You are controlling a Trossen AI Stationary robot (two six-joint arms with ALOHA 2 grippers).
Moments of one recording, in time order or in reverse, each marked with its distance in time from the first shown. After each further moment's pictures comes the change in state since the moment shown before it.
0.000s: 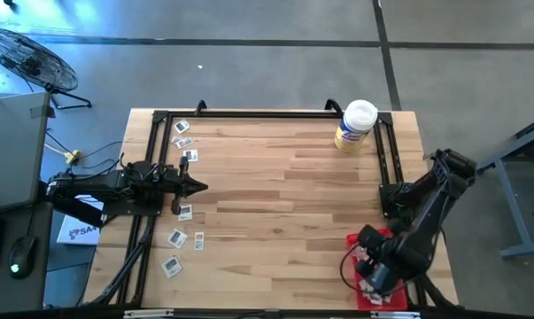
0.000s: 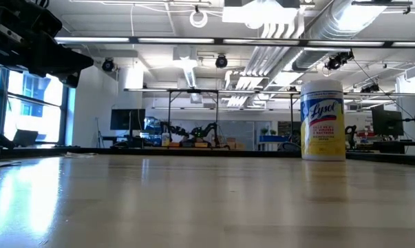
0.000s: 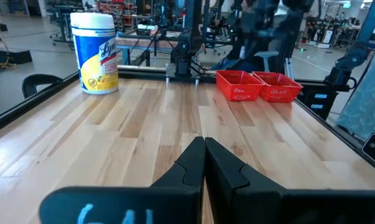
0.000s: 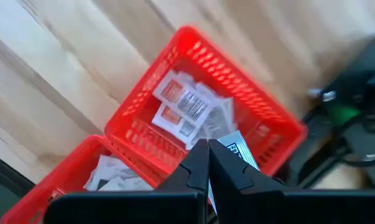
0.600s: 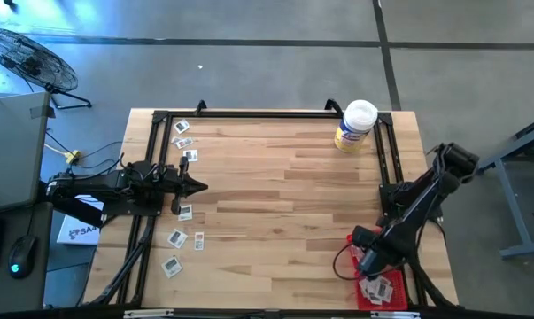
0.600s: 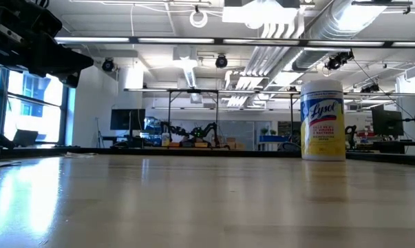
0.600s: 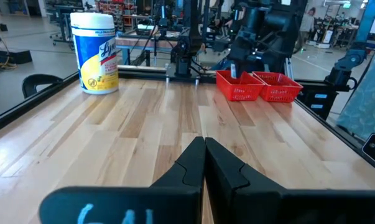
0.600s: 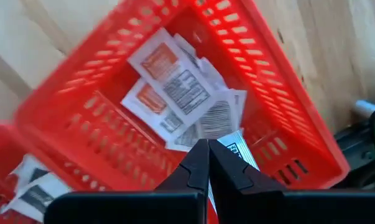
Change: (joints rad) left arm 0.000 0.000 0.000 0.000 0.000 0.000; right arm -0.090 -0.069 -0.331 0.314 -0.173 -0.289
